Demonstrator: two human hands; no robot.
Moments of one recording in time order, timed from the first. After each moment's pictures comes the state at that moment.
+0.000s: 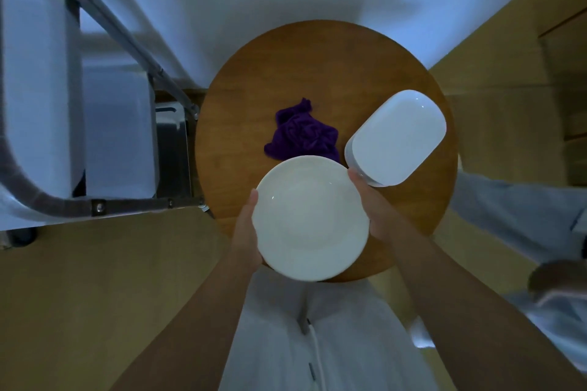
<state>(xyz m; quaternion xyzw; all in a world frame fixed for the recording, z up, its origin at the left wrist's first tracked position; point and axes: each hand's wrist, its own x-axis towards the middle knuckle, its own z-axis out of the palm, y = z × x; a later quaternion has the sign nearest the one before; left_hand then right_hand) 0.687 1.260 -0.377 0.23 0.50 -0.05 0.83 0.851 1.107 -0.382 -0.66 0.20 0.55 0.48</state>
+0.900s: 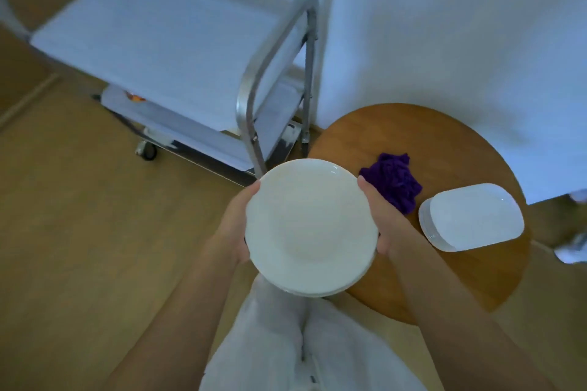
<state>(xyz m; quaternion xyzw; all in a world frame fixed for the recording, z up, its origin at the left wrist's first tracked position) 0.528 1.250 -0.244 0.25 0.55 0.21 0.77 0.748 1.179 -0.275 -0.67 0.03 0.64 0.38</state>
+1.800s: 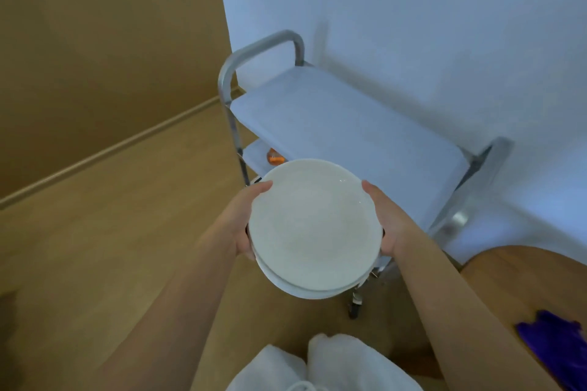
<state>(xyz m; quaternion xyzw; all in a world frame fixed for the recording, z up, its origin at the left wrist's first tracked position) 0.226 1.491 -0.178 0.17 0.59 0.30 0.73 0.474 1.476 -0.188 -0.63 -0.14 0.68 0.34</state>
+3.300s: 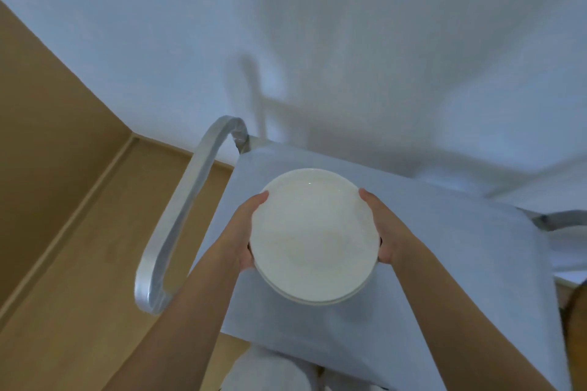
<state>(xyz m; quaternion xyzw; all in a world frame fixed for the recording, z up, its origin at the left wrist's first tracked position) 0.293 2.030 -0.237 0.25 0.57 0.09 0.78 0.490 1.916 -0.225 -0.66 0.09 0.59 0.46</state>
